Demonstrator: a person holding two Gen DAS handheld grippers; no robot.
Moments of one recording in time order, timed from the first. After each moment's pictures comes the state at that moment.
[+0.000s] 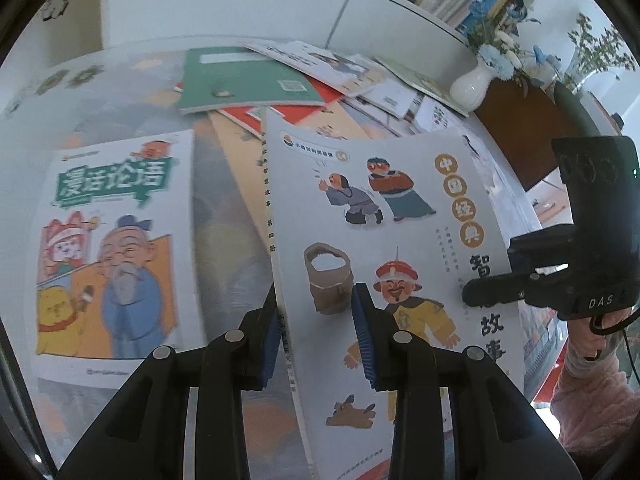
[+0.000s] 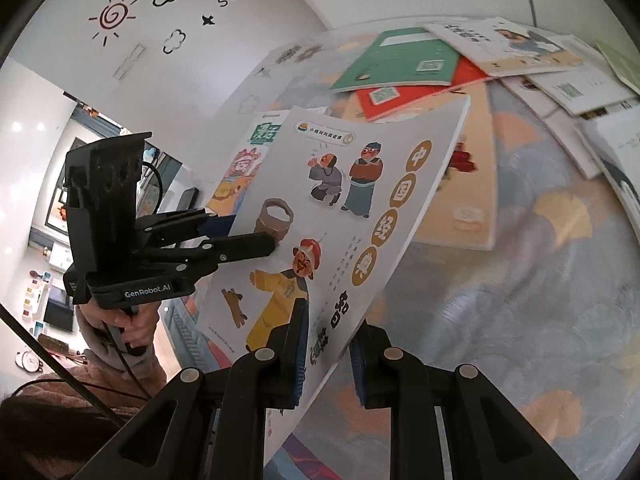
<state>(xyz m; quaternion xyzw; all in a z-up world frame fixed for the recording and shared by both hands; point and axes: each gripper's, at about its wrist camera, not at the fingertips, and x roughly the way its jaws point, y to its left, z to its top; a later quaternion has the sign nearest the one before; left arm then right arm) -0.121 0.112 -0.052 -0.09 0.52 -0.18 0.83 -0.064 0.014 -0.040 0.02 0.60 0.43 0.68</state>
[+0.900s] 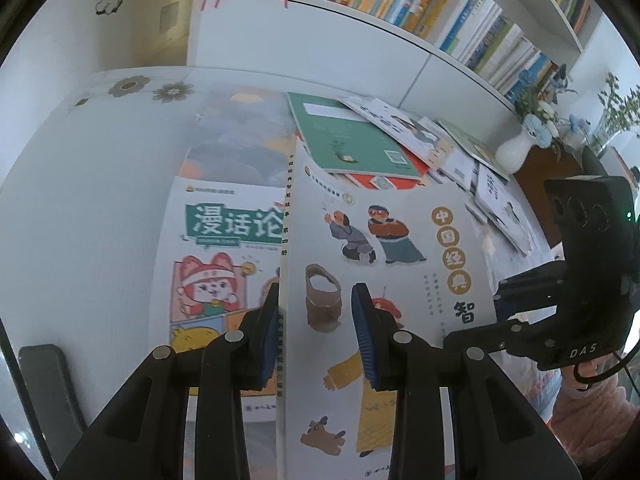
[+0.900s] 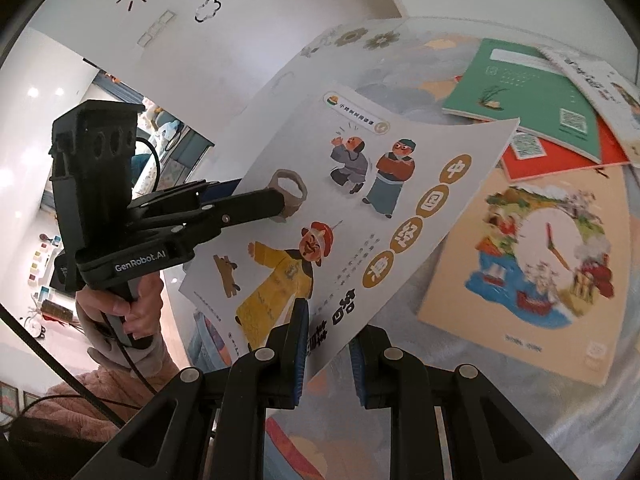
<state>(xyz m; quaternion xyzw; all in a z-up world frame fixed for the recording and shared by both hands) -0.107 0.227 -0.033 -0.13 0.48 -0.11 0.86 -0.051 0.131 -0.040 -0.01 0.60 0.48 0.64</state>
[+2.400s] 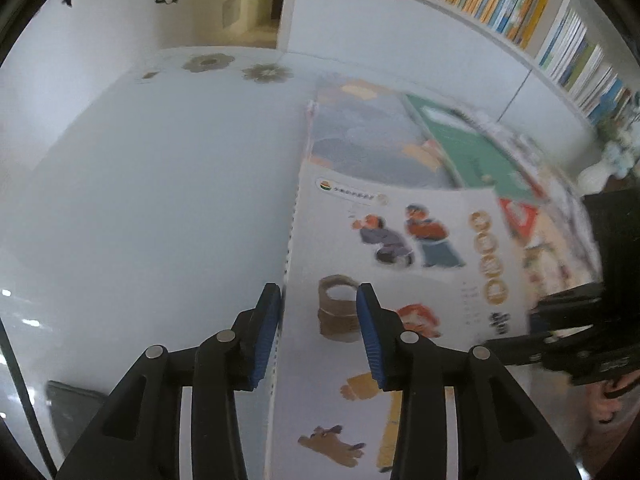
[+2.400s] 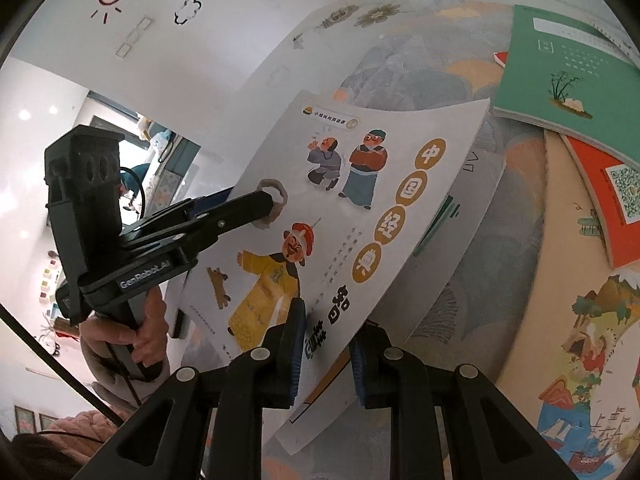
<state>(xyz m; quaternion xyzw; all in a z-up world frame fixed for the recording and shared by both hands) -0.067 0.295 -0.092 -0.11 0.49 0.01 0.86 -0.019 0.145 -0.076 0.02 0.62 0.47 0.62</state>
